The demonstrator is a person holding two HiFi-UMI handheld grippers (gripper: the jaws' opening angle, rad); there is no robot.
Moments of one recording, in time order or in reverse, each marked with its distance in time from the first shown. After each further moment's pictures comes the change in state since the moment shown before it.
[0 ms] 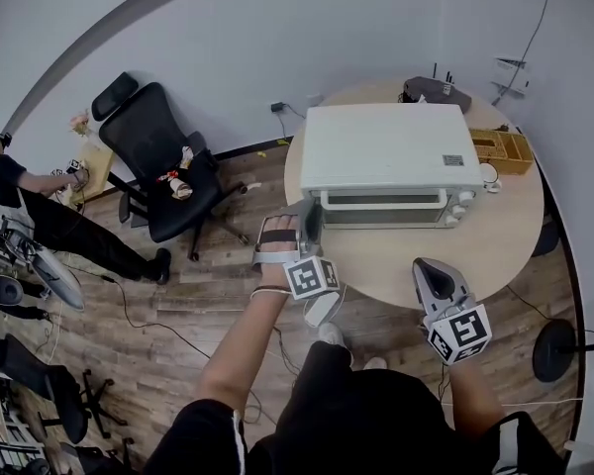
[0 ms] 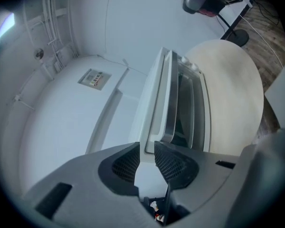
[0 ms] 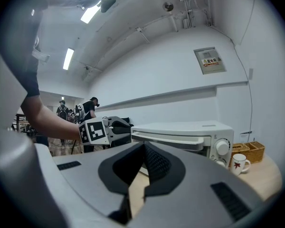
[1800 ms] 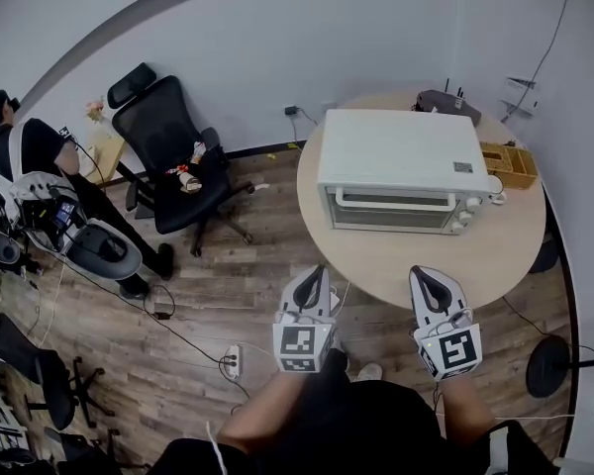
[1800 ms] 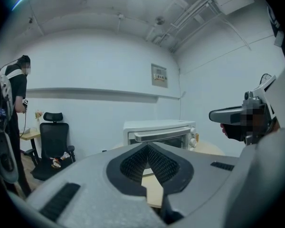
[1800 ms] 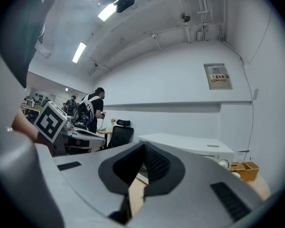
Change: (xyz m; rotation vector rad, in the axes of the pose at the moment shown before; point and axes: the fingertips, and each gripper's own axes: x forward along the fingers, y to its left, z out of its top) left arm -0.157 -0.021 0.000 -1.243 -0.176 -0.075; right arm -0.012 0.052 0.041 -0.157 -0.062 -0.015
